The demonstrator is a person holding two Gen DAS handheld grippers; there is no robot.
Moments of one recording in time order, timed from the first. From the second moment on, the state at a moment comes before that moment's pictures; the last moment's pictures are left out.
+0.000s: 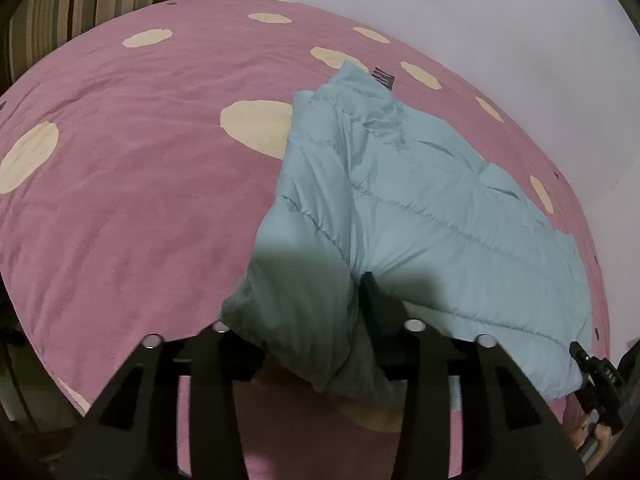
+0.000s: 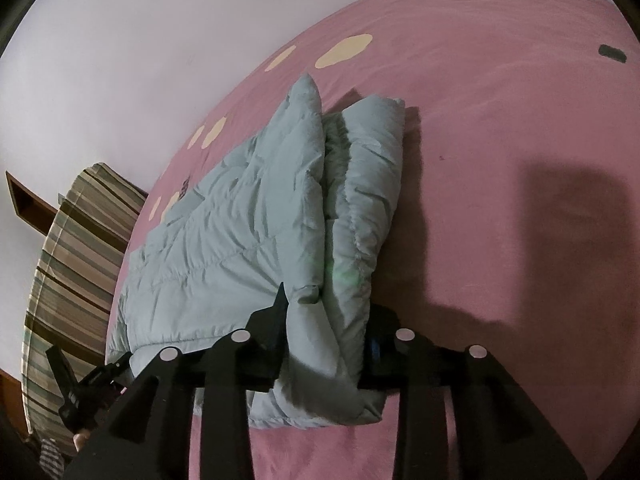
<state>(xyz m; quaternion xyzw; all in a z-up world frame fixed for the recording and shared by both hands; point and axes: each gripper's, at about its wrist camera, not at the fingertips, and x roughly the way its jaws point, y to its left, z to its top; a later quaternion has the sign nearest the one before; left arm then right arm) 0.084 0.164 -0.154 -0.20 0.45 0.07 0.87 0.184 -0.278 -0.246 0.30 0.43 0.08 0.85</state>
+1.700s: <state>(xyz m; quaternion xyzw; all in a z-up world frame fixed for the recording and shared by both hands) 0.134 0.196 -0.116 -0.11 0.46 0.09 0.88 0.242 -0.046 -0.206 0.01 0.47 0.08 0.88</state>
